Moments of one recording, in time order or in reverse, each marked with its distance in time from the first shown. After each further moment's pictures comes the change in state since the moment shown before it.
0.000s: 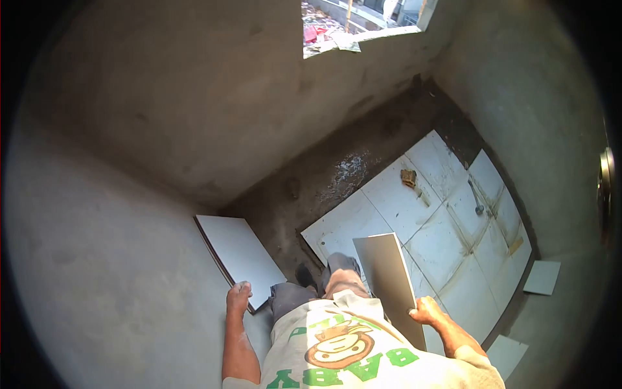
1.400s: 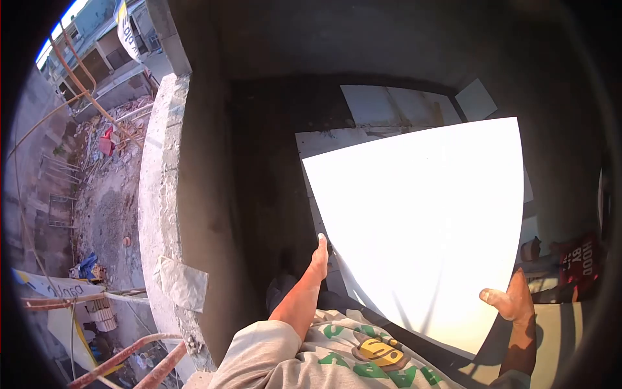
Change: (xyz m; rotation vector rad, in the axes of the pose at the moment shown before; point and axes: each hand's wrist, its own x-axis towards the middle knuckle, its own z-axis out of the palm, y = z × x) left_hand 0.376 0.559 0.663 0.353 -1.190 -0.383; right_hand 0.083 -0.070 -0.595 1.142 0.885 0.699
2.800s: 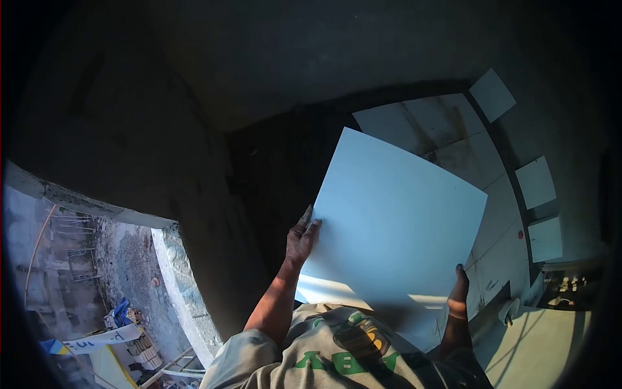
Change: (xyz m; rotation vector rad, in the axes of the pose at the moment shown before) left_hand 0.220 0.515 0.013 0.610 -0.050 0.908; right_hand 0.467 0.137 0.162 1.115 0.636 0.418
